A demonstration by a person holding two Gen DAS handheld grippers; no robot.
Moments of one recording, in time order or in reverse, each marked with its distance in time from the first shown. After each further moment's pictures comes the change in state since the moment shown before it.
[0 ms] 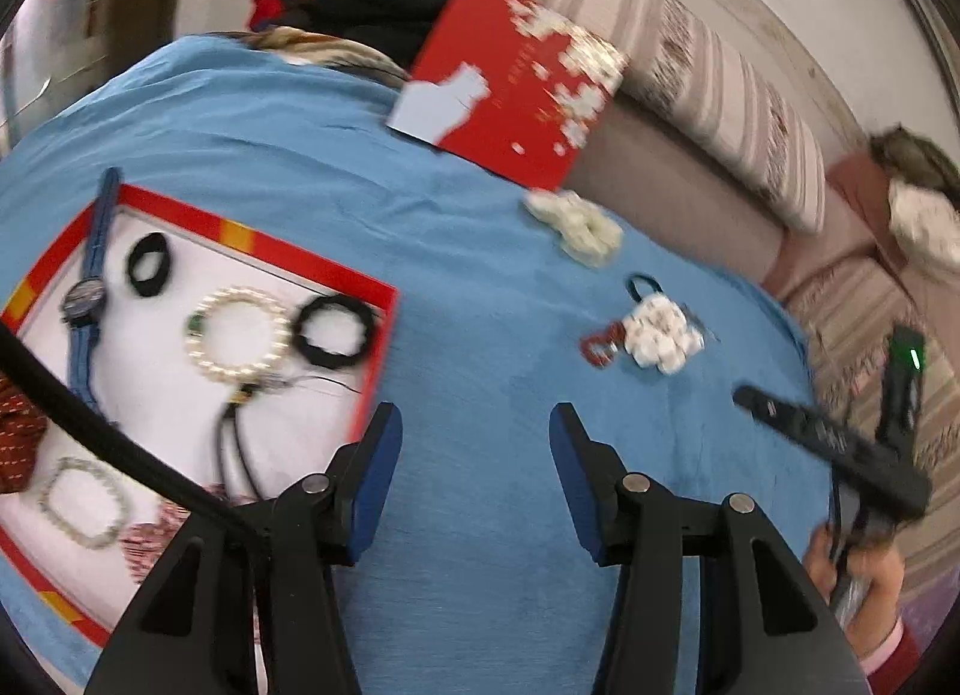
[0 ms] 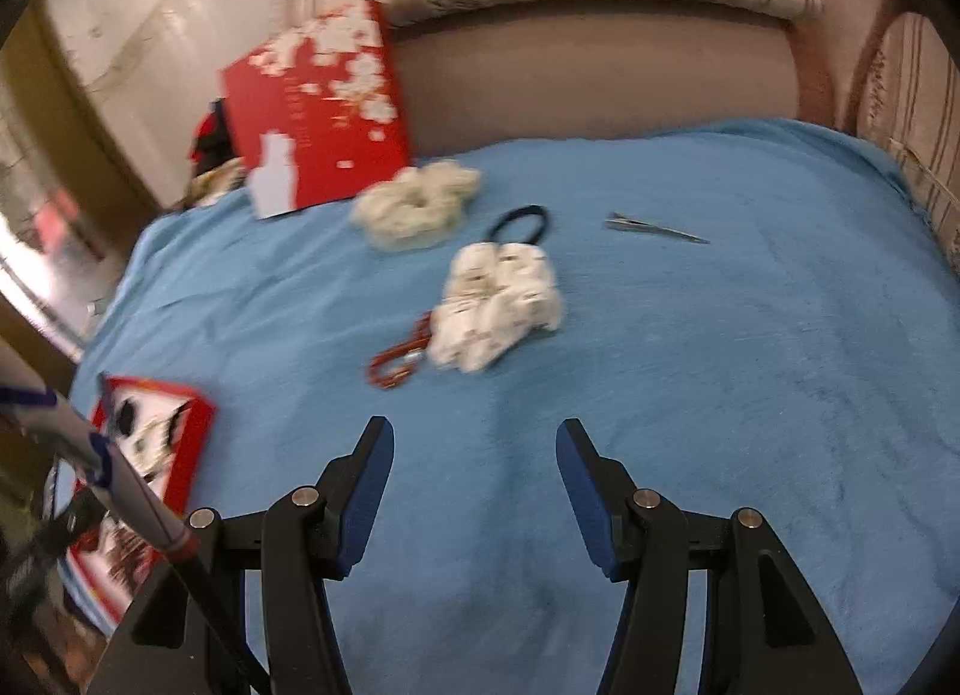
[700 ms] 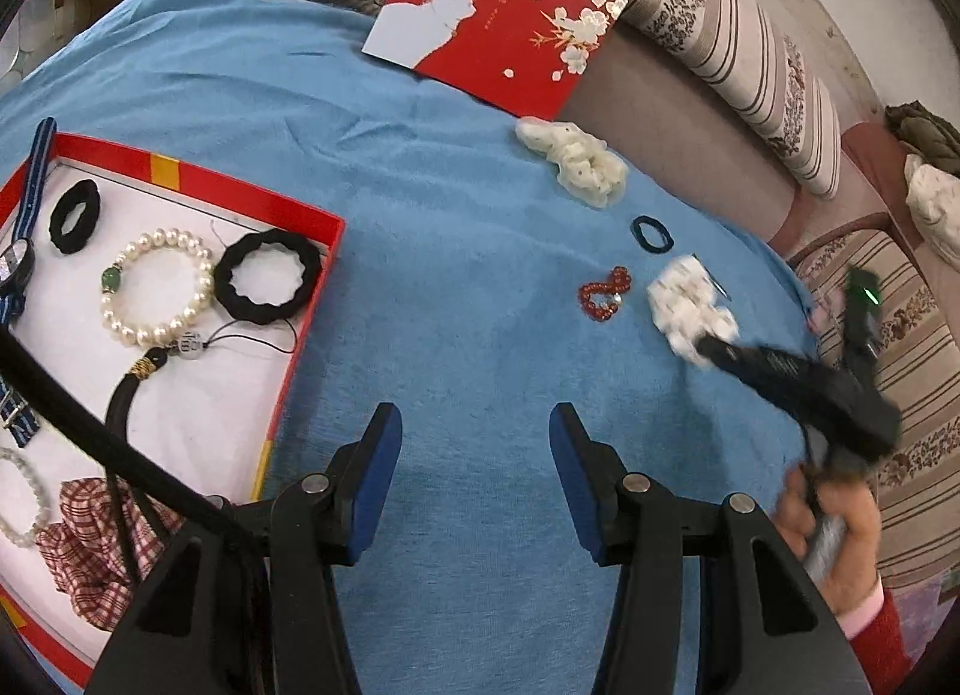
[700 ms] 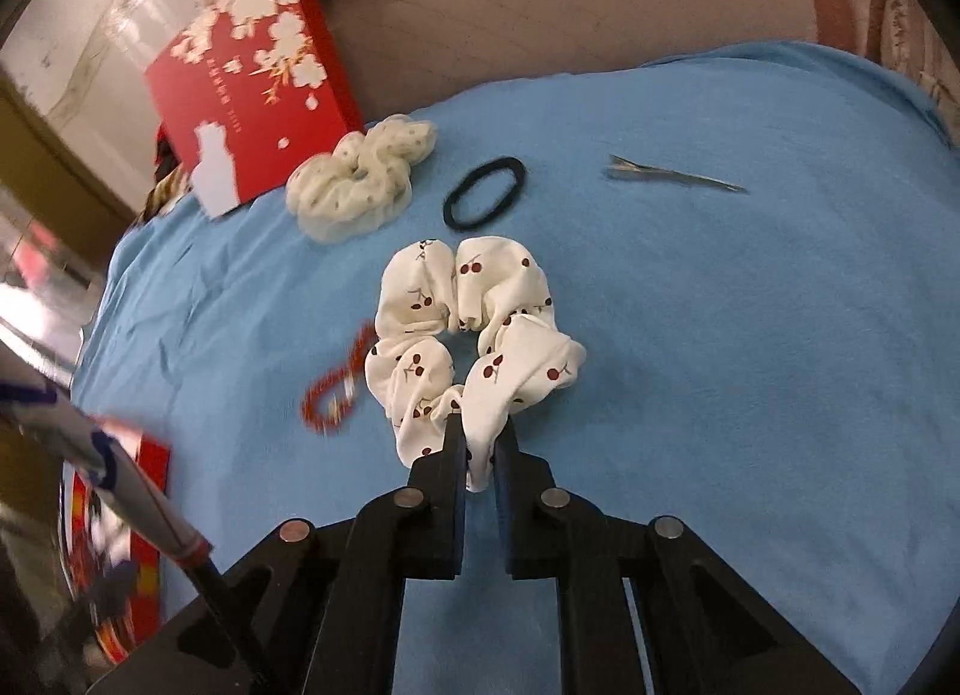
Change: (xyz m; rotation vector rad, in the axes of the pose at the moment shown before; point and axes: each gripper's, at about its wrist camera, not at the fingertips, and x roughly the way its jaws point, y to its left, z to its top) left arm 0.050 -0.007 -0.005 -0.023 0.133 -0.015; right arm 0.055 -0.034 0.009 0.073 0.093 0.061
